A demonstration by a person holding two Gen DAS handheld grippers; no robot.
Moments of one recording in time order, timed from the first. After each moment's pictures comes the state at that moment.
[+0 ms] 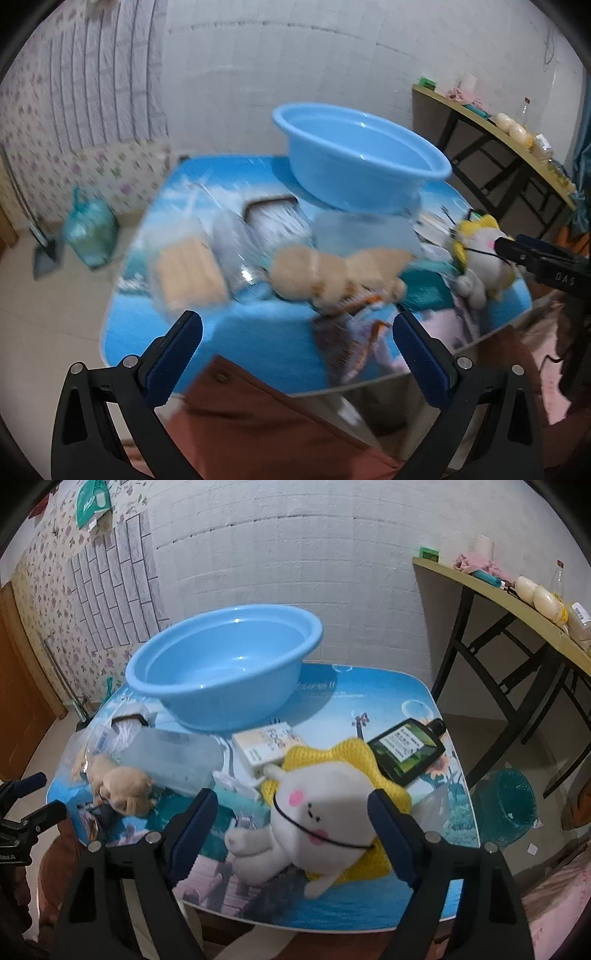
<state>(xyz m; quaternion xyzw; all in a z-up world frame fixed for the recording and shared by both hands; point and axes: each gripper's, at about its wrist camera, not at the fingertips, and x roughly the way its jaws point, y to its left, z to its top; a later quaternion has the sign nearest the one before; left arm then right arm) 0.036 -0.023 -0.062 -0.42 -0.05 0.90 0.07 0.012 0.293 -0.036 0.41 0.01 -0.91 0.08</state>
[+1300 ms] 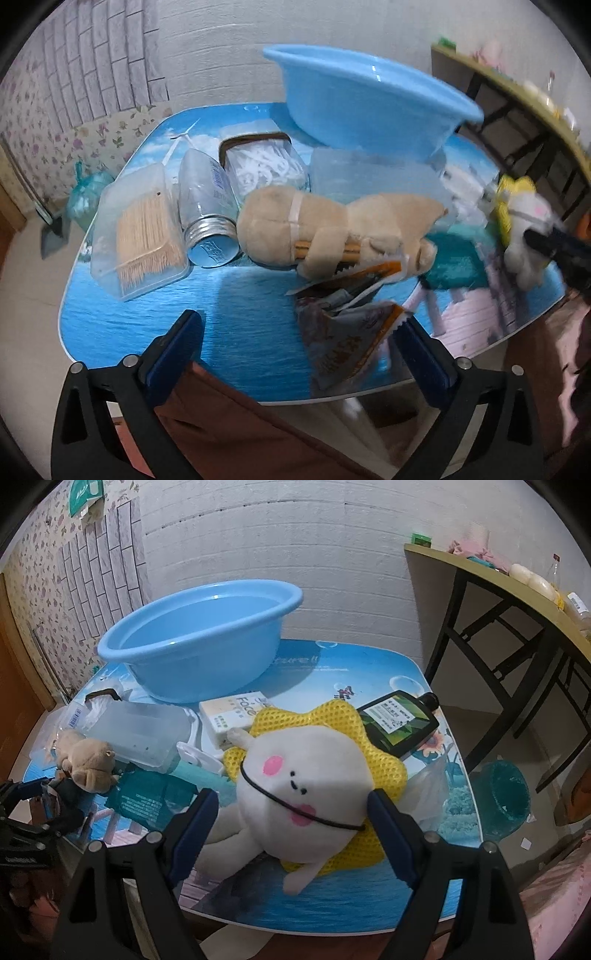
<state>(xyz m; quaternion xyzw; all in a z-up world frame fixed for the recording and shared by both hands) 0.015 0.000 -0.099 -0.48 -0.05 0.88 0.04 0.009 0.306 -0.066 0.42 0.03 -0.91 0.06</state>
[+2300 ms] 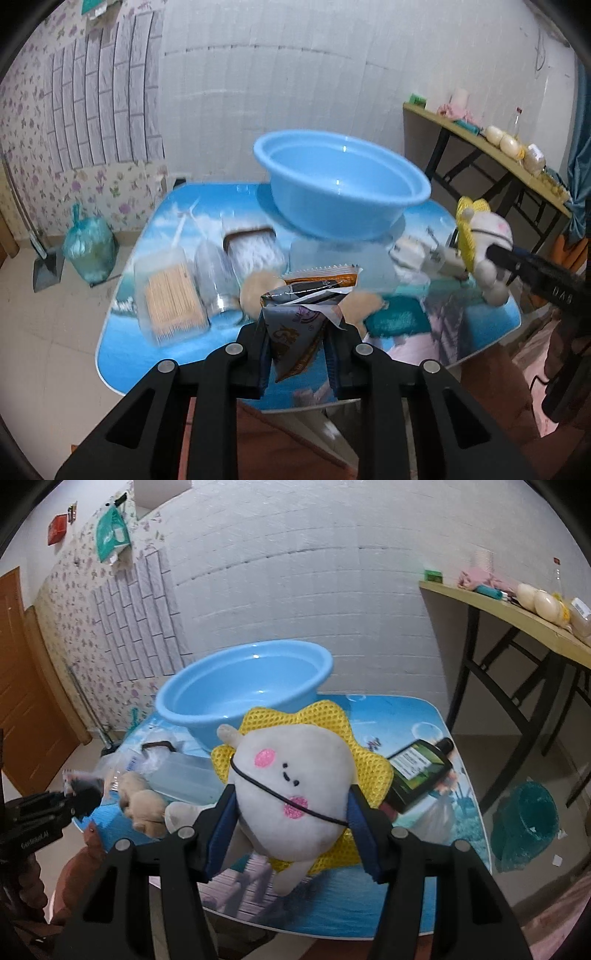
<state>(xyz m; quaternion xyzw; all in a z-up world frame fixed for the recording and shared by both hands) 0.037 -0.005 -0.030 -0.38 -0.05 0.92 0.07 0.030 0.303 -0.019 0.34 -0.03 -0.93 0.13</state>
